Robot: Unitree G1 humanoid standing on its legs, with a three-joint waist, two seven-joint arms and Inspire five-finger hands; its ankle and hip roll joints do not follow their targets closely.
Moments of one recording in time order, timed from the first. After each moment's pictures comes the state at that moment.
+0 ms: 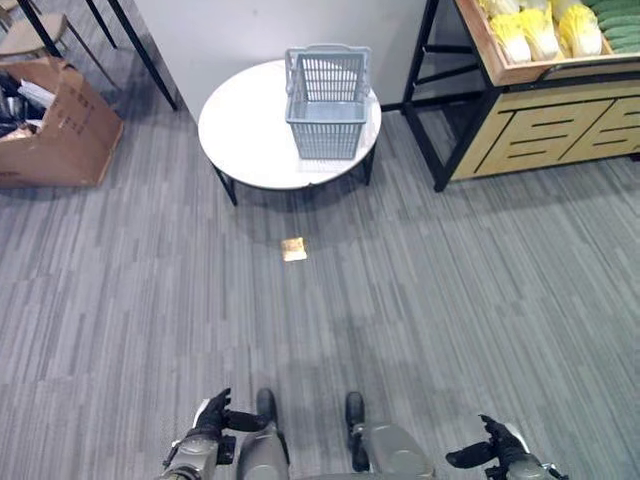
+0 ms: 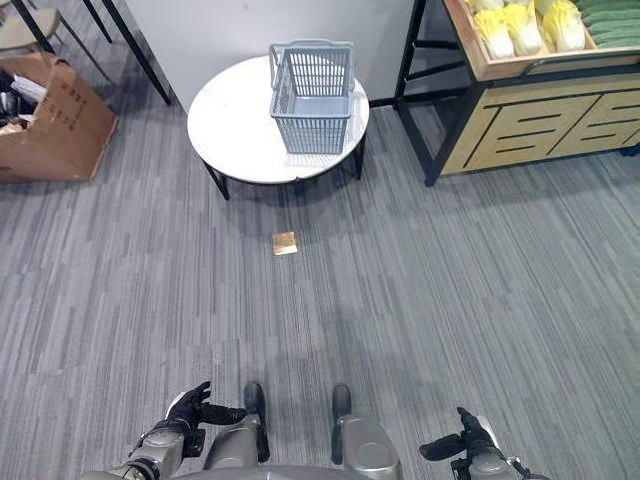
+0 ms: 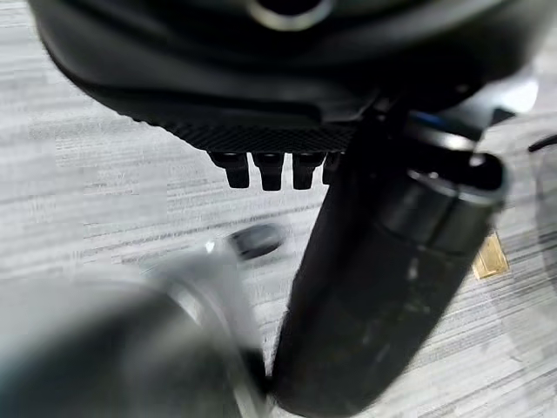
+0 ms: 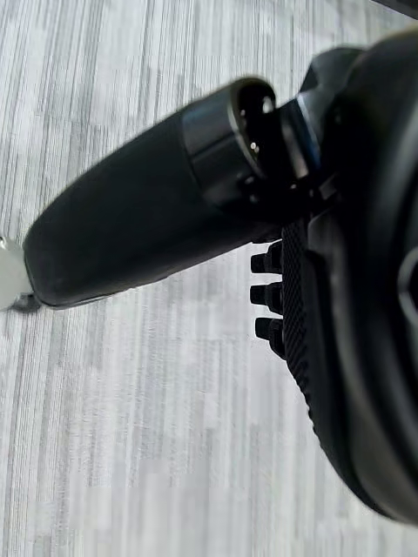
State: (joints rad) left arm -0.15 0.22 -0.20 1.32 -0.23 -0.16 0.08; right arm -0.07 -0.39 0.18 1.38 0.10 -0.15 -0.08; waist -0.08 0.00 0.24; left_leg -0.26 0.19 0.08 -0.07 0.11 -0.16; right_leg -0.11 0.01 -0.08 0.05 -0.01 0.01
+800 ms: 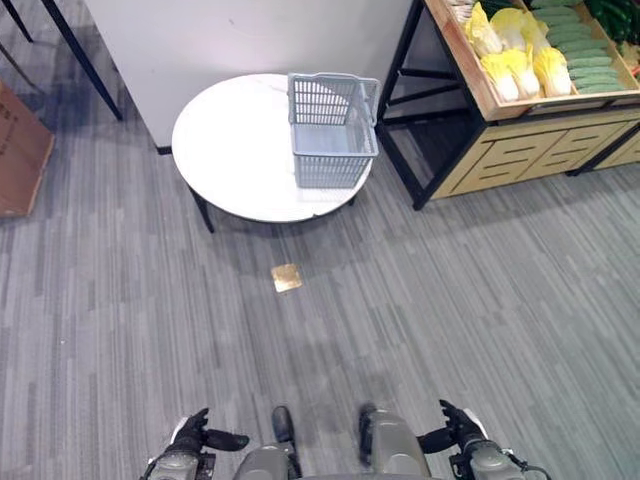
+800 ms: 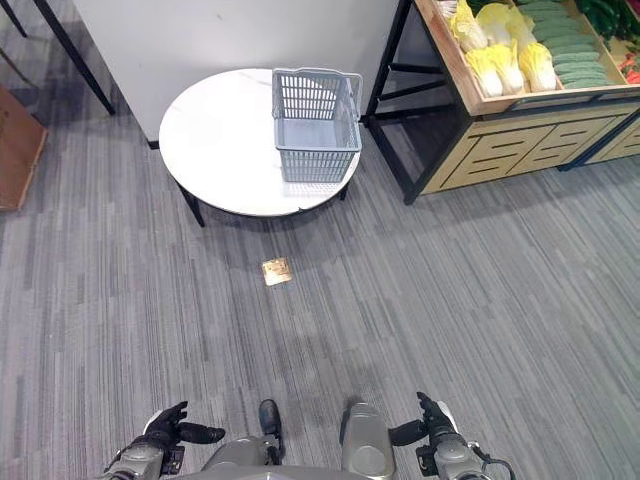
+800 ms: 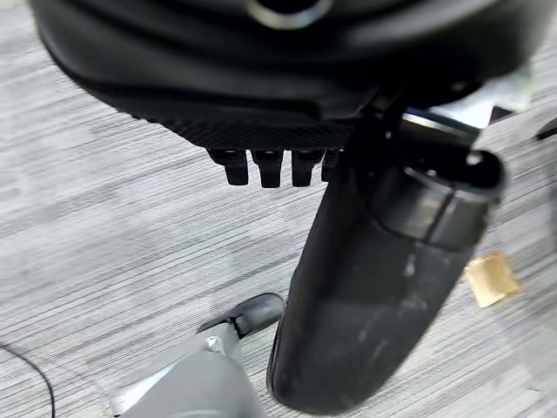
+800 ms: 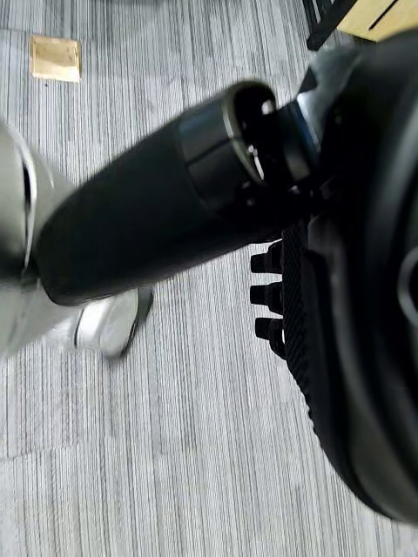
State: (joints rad) left arm -0.12 0.30 -0.18 1.37 -0.21 -0.14 0.07; right arm -0.07 -0.28 0.21 1.25 0.09 -0.14 -0.06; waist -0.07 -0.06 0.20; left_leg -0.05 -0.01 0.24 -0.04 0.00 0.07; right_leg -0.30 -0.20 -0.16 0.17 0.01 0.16
